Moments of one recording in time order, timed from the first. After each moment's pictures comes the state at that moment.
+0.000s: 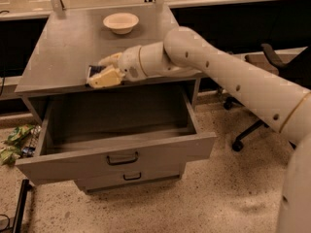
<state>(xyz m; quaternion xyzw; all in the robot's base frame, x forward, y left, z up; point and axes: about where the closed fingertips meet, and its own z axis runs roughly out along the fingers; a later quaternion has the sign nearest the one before) 0.649 0.161 0.867 -0.52 0.62 0.37 0.46</state>
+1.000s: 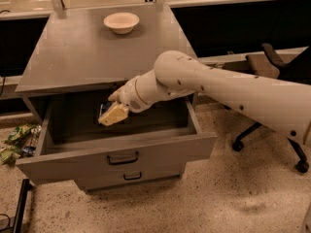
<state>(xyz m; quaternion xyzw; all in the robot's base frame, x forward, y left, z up) 0.587 0.136 0.774 -0.58 0.68 0.26 0.36</state>
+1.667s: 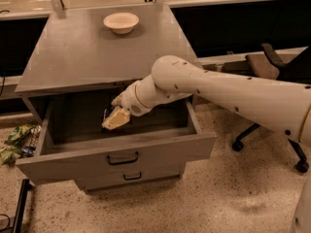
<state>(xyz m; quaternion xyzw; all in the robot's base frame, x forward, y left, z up) 0.589 0.132 0.748 -0.59 0.69 0.24 0.34</state>
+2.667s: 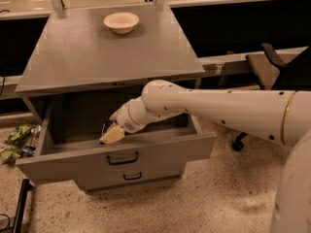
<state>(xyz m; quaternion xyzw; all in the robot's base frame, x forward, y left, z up) 0.580 0.150 0.685 -0.58 0.71 0.23 0.33</state>
